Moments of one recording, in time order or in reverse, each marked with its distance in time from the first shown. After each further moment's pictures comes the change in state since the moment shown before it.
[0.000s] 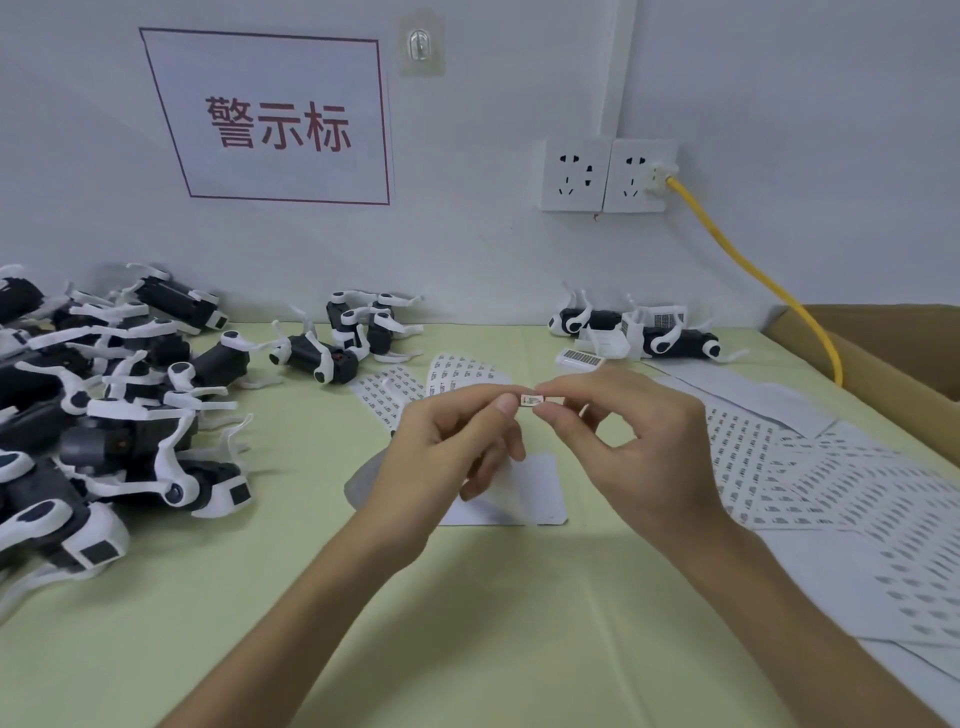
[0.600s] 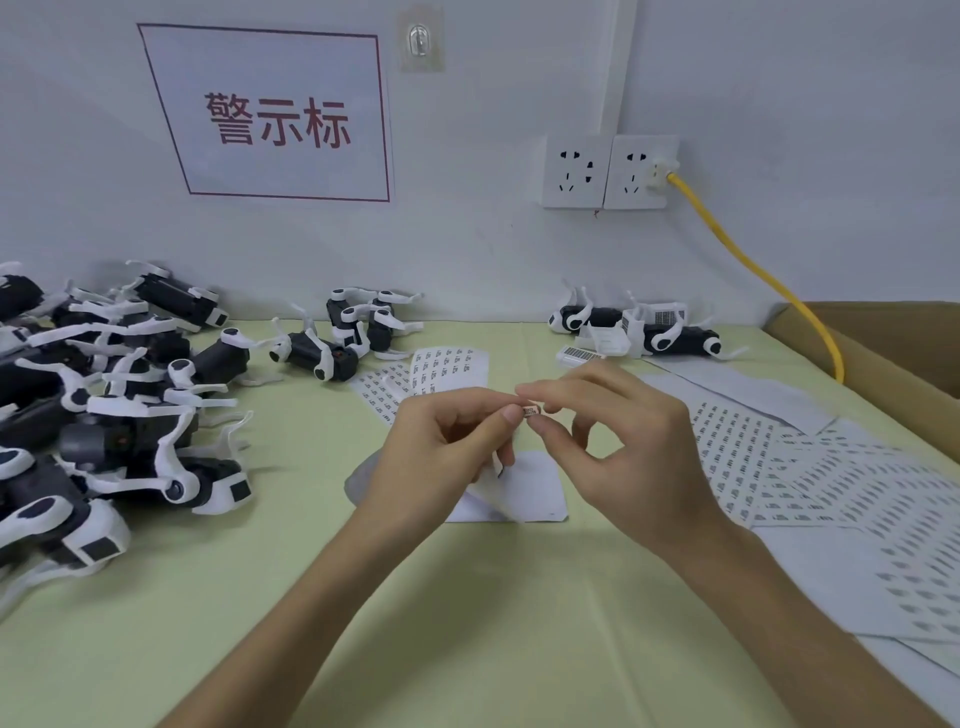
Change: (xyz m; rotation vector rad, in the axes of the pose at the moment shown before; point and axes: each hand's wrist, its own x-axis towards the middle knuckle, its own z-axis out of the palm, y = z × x) left_hand 0.001 0.001 -0.002 0.139 0.022 0.027; right_hand -0.004 0.002 0.001 -0.051 -0.084 -0.069
